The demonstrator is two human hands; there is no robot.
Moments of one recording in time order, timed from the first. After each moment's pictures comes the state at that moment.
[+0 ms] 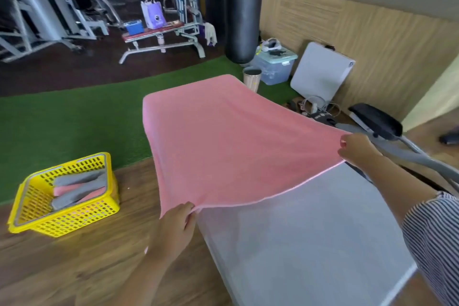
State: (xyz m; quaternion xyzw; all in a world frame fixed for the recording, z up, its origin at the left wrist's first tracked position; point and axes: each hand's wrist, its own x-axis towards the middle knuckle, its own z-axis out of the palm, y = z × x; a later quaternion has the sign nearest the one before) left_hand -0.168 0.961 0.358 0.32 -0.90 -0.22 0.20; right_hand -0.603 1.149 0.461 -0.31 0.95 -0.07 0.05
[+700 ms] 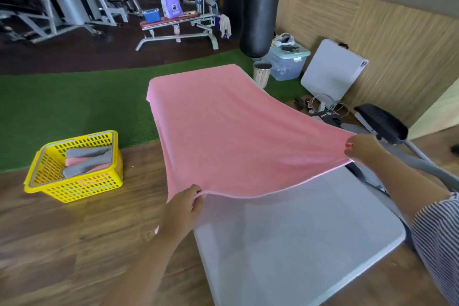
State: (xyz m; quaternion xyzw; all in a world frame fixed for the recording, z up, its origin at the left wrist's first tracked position) left_hand -0.200 1.059 0.367 0.38 -0.87 -0.23 0.20; right_hand -0.642 1.226 0.448 -0.33 0.94 -0.04 0.07
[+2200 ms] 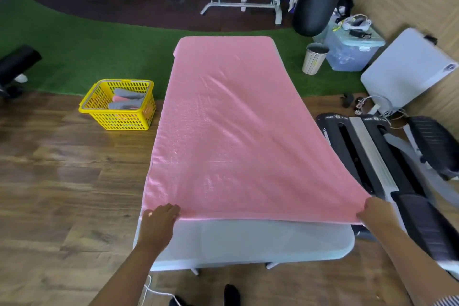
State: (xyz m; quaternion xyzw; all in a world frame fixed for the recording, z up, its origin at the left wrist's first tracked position) left_hand -0.261 1.272 0.254 0.52 -0.85 -0.02 0.12; right_hand -0.779 1.388 0.326 -0.38 0.91 0.05 0.16
